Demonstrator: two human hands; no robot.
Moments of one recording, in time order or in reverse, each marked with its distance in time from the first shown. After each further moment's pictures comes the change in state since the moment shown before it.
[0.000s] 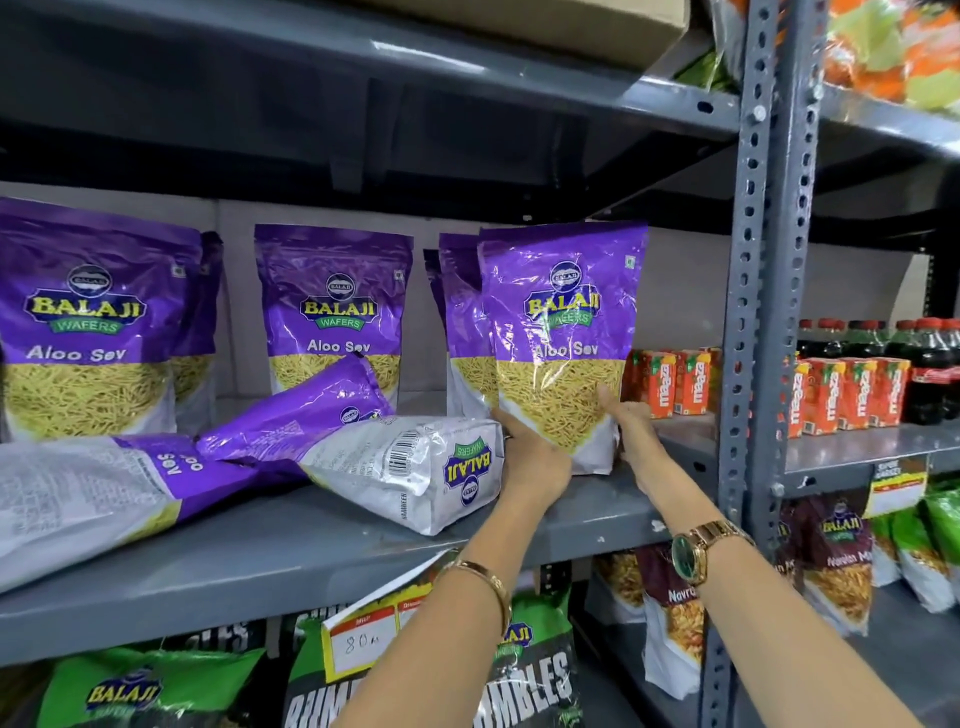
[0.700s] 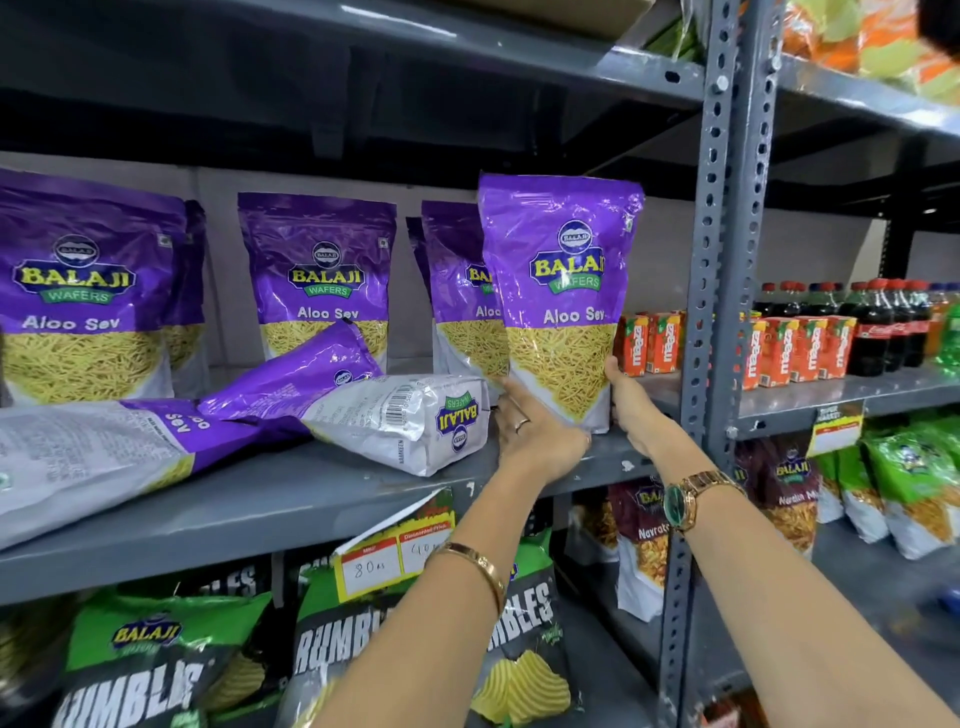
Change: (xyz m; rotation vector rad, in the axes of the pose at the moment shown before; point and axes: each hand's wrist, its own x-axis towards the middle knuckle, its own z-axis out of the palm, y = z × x) left_hand -0.048 0.004 0.005 0.171 -0.179 -0.002; right_hand -0.034 -0.009 -0.019 -0.019 -0.068 0.161
